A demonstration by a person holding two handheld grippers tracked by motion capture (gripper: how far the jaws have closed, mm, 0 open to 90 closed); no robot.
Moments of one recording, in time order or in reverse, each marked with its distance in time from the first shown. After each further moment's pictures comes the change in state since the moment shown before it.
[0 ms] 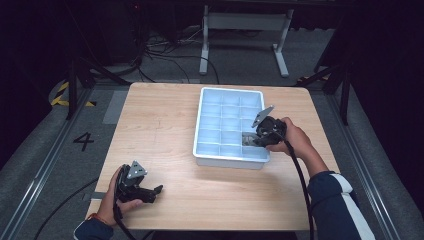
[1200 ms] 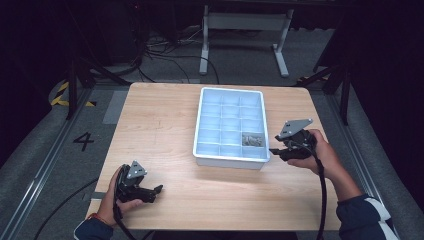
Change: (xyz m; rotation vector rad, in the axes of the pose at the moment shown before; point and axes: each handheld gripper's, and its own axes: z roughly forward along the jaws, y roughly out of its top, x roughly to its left) left arm 0.000 0.000 0.000 -0.001 0.000 0.000; right arm 0.027 -0.058 -0.065 -0.179 -0.070 0.041
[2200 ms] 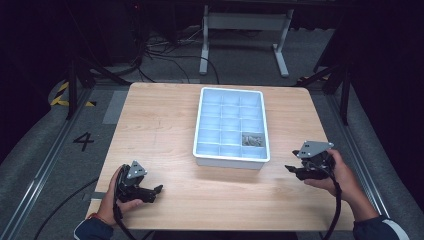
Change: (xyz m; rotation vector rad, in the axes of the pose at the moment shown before) left arm 0.000 0.000 0.000 0.000 0.000 0.000; right arm 0.018 -0.069 -0.011 0.014 -0.060 0.026
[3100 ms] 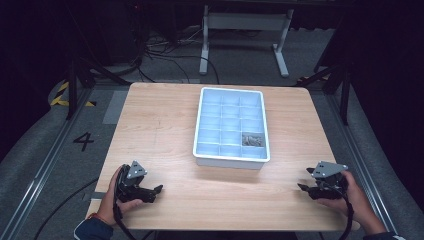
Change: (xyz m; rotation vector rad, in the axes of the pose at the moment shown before) left arm 0.000 0.000 0.000 0.000 0.000 0.000; right arm 0.011 -0.081 0.009 0.018 -0.005 0.068
